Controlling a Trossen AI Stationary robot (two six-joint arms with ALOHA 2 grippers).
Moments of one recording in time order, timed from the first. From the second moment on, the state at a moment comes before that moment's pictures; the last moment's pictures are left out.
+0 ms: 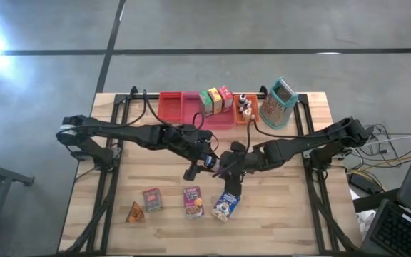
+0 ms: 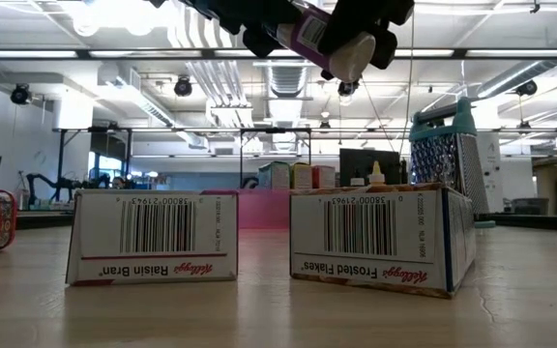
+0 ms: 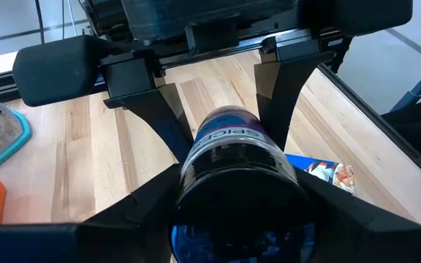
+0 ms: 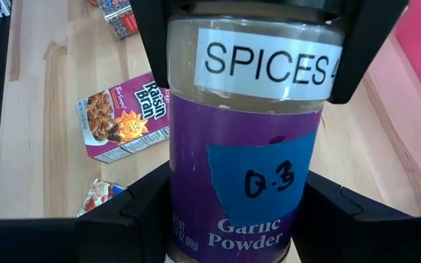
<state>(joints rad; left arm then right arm) -0.02 1.52 1.21 -0.20 0.25 0.21 0.25 1.59 1.30 -0.59 0.17 0.44</state>
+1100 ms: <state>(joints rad) 0.13 1.30 1.29 -0.94 -0.07 0.00 0.25 1.54 1.30 -1.11 0.18 0.70</state>
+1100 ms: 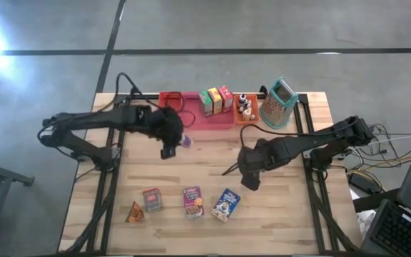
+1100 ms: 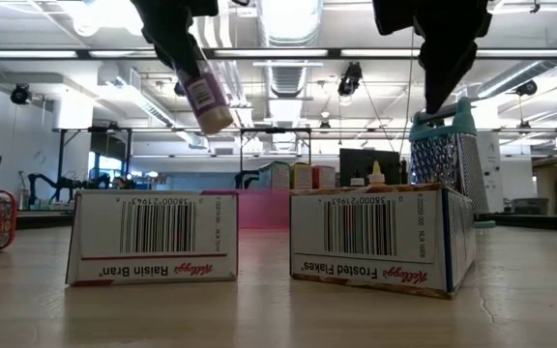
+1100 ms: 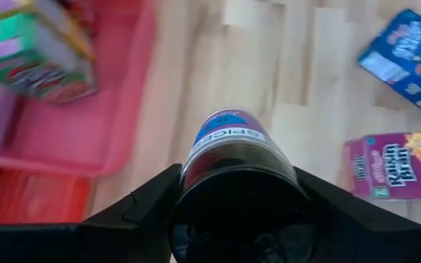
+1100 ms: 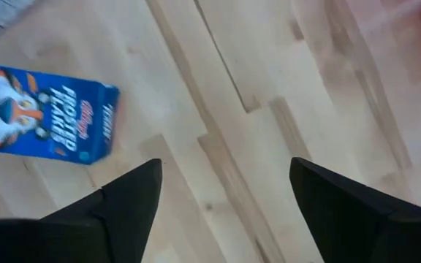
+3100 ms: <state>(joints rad) 0.85 1.92 1.85 -1.23 -0.02 0.21 0.08 0.96 0.81 -0.95 0.57 0.68</state>
